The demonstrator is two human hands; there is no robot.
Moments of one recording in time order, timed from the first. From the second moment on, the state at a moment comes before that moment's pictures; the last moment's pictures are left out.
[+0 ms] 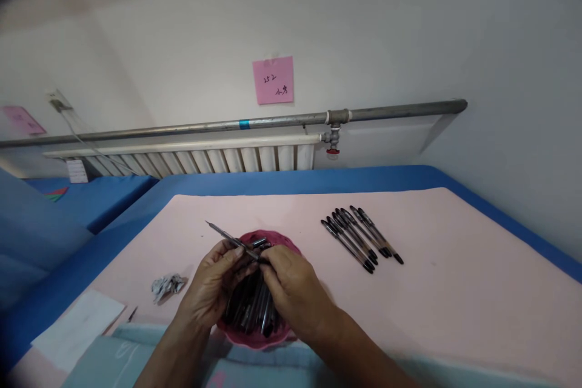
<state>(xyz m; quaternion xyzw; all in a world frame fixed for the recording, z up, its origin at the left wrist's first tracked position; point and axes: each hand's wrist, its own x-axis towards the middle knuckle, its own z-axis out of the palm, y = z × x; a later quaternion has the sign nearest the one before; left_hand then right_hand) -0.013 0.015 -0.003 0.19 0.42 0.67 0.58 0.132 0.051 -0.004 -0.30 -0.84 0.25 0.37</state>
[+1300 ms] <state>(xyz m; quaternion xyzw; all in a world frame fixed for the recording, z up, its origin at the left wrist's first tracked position) -0.011 0.016 -0.008 0.21 0.46 0.67 0.55 0.130 0.059 -0.015 -0.34 -0.87 0.20 0.28</state>
